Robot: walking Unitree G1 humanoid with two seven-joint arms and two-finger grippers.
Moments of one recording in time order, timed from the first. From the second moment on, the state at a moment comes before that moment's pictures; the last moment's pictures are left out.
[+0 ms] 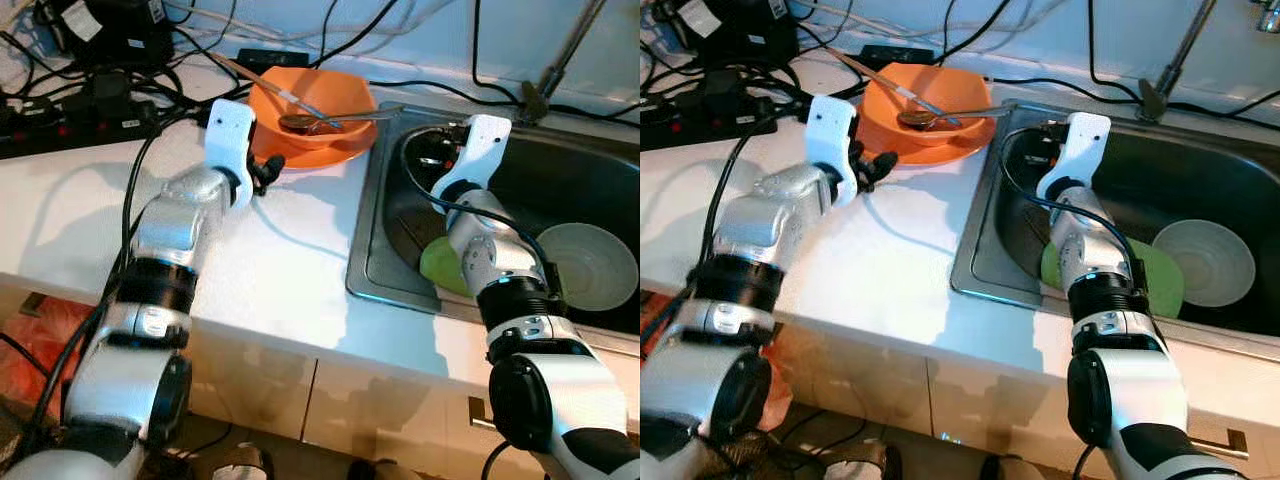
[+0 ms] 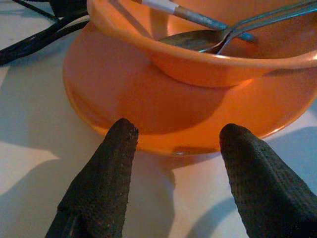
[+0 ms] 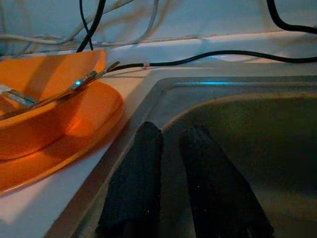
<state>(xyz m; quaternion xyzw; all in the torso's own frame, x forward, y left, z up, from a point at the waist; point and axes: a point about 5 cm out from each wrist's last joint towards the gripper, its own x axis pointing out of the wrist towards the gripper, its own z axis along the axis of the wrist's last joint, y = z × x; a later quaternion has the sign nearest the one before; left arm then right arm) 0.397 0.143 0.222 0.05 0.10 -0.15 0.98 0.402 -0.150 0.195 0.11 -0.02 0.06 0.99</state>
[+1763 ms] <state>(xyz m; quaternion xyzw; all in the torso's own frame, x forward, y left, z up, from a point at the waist) 0.419 0.097 0.219 0.04 0.11 -0.18 0.98 0.398 -0.150 0.184 0.12 -0.01 0.04 0.99</state>
